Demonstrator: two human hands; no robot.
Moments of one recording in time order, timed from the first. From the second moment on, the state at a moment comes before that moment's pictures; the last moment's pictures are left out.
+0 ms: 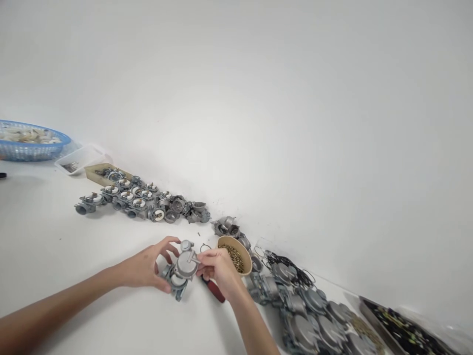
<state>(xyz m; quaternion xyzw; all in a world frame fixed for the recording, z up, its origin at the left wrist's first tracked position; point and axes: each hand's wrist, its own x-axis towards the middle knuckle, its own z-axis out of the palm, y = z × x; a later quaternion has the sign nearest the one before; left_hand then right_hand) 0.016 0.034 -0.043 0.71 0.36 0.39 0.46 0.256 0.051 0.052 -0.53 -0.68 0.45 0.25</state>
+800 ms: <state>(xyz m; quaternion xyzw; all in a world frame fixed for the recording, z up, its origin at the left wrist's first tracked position) 0.012 0.033 -0.058 0.71 0.32 0.34 0.53 0.357 0.122 0.023 -0.66 -0.74 0.09 0.06</state>
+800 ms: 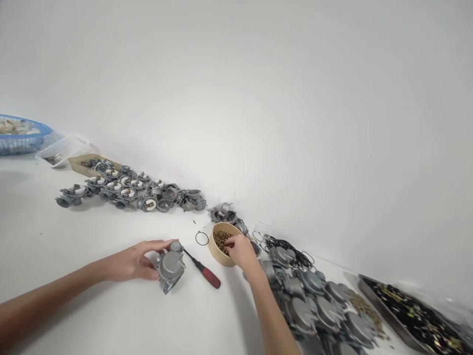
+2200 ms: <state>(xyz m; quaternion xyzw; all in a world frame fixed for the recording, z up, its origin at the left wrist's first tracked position) 0.016 0.038 -0.052 0.72 0.23 0.35 0.54 0.349 0.120 0.028 -0.65 -0.75 0.12 0.01</state>
